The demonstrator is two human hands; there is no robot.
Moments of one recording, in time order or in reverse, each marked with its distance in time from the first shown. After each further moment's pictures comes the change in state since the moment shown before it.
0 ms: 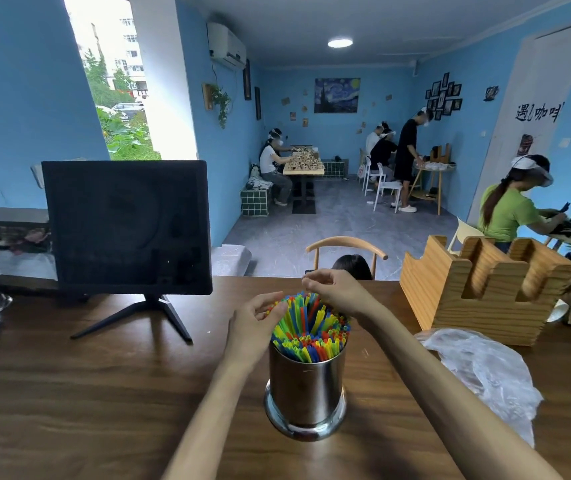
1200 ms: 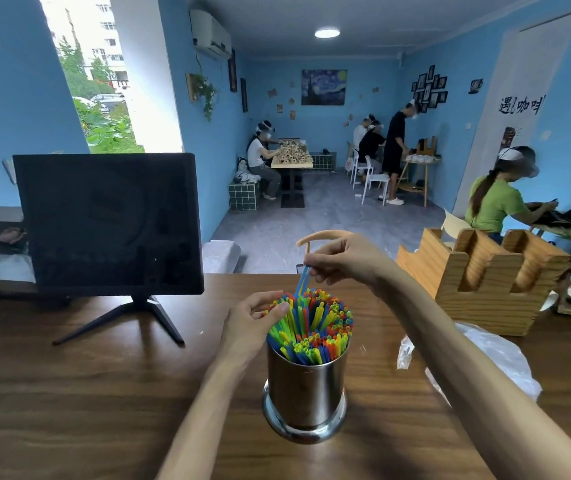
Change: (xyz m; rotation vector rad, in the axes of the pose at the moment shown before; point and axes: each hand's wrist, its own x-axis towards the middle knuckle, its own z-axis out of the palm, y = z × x) left_hand 0.006 0.003 -0.005 -0.100 -0.085 -0.052; right_hand -0.014 -0.053 -0.039 0.223 -0.048 -0.065
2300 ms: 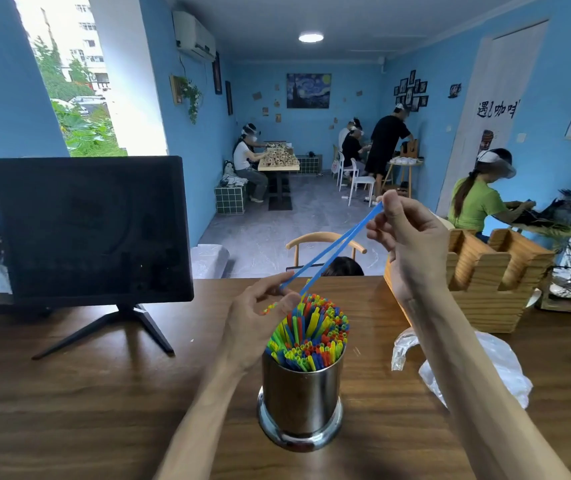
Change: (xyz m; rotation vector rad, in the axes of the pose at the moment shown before) left_hand -0.006 0.035 0.007 0.026 -0.136 0.248; right_hand -0.052 -0.035 -0.007 0.614 0.708 -0.417
